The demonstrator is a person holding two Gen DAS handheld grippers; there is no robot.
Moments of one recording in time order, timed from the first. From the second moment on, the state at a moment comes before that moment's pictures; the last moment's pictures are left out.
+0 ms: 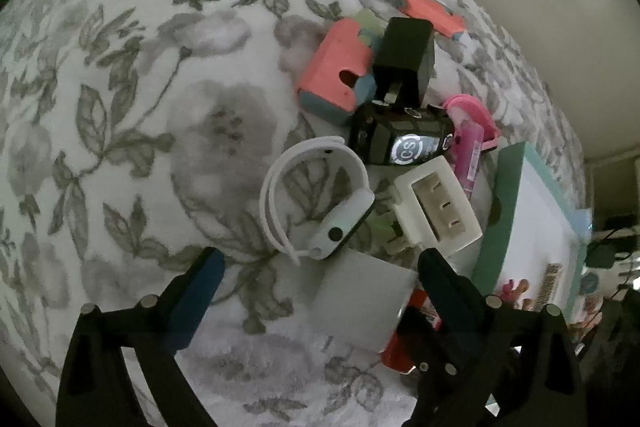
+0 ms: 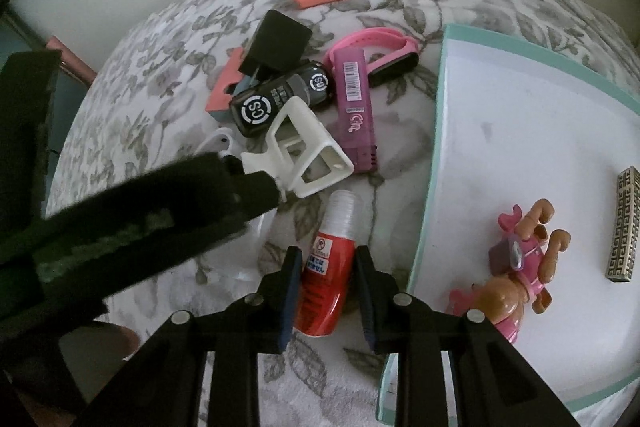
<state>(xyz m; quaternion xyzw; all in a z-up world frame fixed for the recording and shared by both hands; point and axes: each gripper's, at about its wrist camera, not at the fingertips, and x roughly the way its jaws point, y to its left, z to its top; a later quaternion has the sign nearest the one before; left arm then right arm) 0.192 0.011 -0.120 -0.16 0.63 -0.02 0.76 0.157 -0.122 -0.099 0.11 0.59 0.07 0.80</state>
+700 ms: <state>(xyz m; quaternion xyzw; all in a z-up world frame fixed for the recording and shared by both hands) 0.177 -0.003 -0.112 -0.14 0.64 -0.06 0.76 0.154 -0.124 -0.099 0.11 0.59 0.08 0.80</state>
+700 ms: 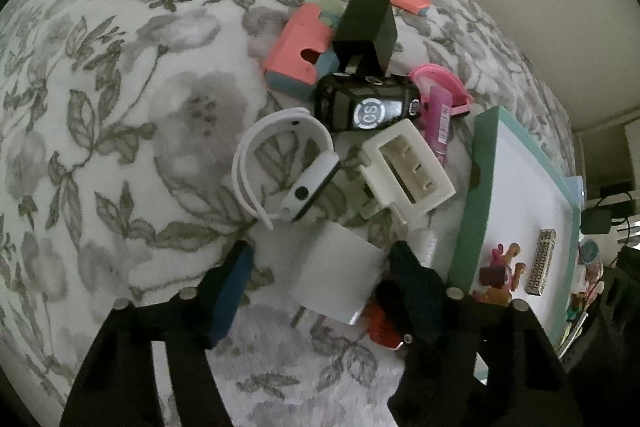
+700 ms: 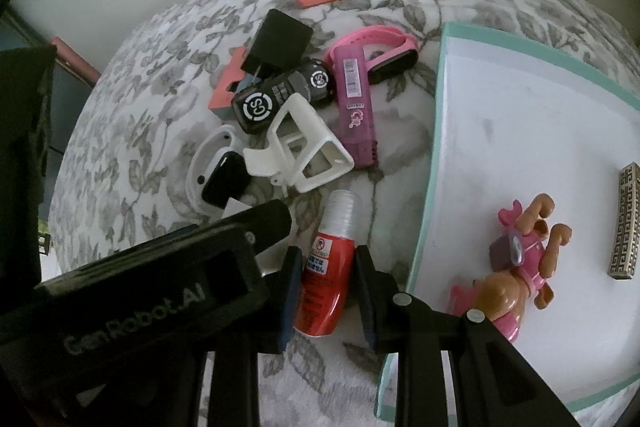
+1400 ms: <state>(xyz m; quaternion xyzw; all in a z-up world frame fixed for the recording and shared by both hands) 0.155 0.016 -0.113 -0.13 0.64 -0.06 0.76 0.147 -0.114 -0.101 0.07 0.59 0.08 0.80</state>
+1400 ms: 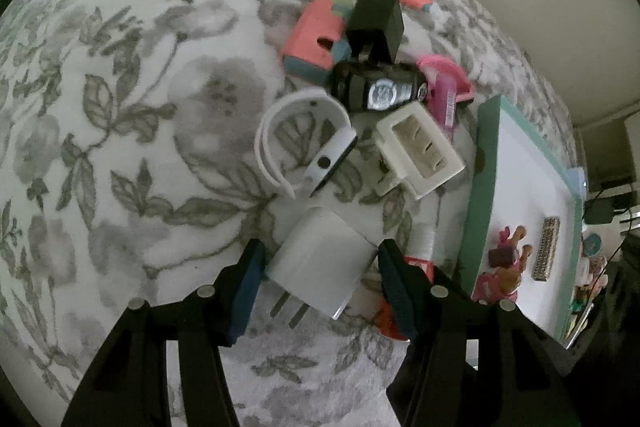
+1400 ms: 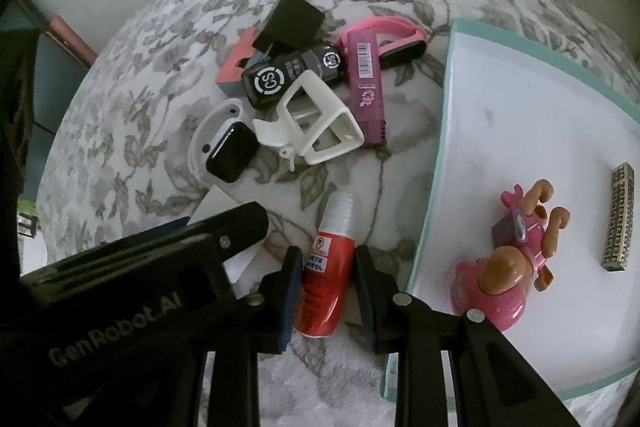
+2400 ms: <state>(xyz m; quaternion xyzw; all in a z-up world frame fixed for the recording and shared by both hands) 0.161 0.027 -0.083 -0.15 0.59 -0.03 0.79 0.144 -0.118 -0.068 0.09 0.56 0.11 0.82</state>
